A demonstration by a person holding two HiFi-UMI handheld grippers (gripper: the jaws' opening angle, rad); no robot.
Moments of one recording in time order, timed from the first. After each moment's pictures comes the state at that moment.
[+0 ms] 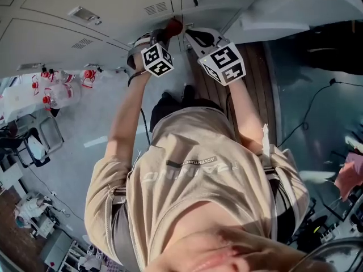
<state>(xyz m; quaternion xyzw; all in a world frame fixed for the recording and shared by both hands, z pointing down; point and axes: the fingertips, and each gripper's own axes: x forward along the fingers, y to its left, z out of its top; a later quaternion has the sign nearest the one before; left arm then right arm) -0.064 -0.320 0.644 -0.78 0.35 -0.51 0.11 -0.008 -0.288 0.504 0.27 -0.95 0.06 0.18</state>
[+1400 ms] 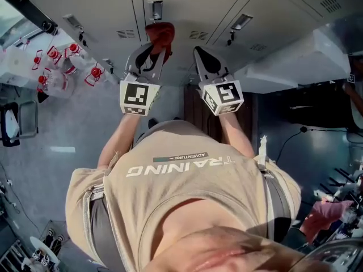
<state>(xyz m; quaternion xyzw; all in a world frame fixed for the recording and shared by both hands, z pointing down) -0.196 -0.196 0.363 -0.78 0.62 -0.04 0.07 -0.105 -0.226 0.372 0.29 -0.96 -0.04 0.03</state>
